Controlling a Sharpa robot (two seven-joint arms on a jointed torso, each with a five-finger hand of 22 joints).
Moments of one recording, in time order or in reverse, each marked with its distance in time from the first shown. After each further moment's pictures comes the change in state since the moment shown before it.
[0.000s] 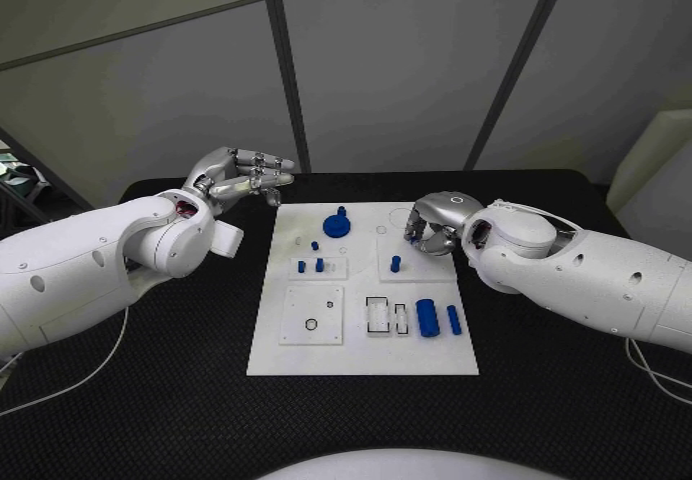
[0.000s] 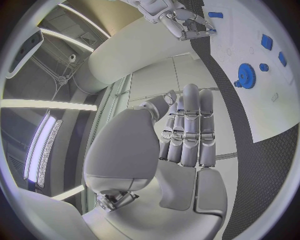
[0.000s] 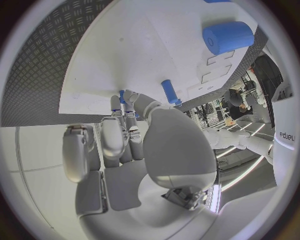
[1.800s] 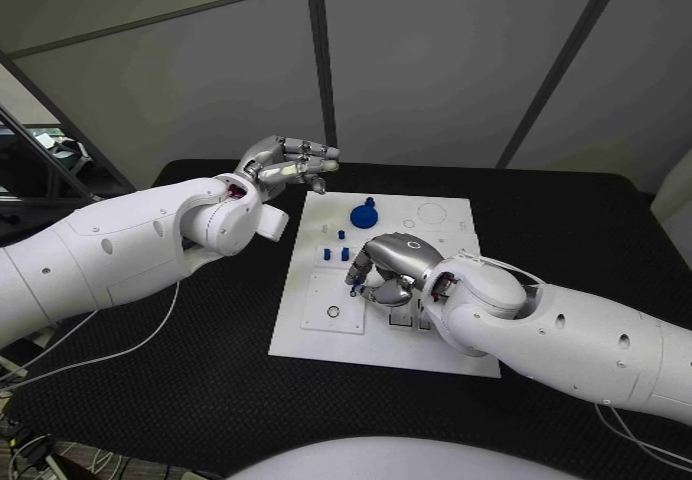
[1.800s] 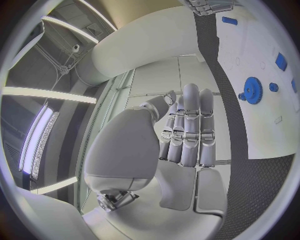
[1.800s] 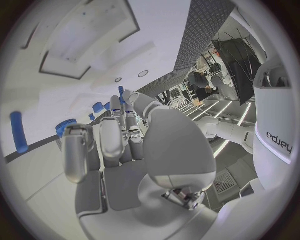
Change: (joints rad) left arm -0.005 0.057 -0.004 -0.022 0.086 0.014 0.000; left_hand -0.005 0.005 -0.003 0.003 0.000 0.000 0.000 0.000 0.000 0.000 0.000 0.000 0.003 0.002 0.002 -0.014 -0.007 0.000 -0.004 0.004 -0.004 -0.004; right arm -0.118 0.113 -0.022 0.217 0.069 -0.097 0.034; right_hand 0.000 0.000 -0.002 -0.023 0.003 -0.001 -0.001 -0.002 -0.002 0.003 -0.004 -0.009 -0.008 0.000 0.000 0.000 0.000 0.000 0.000 0.000 0.005 0.000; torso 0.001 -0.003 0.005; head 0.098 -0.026
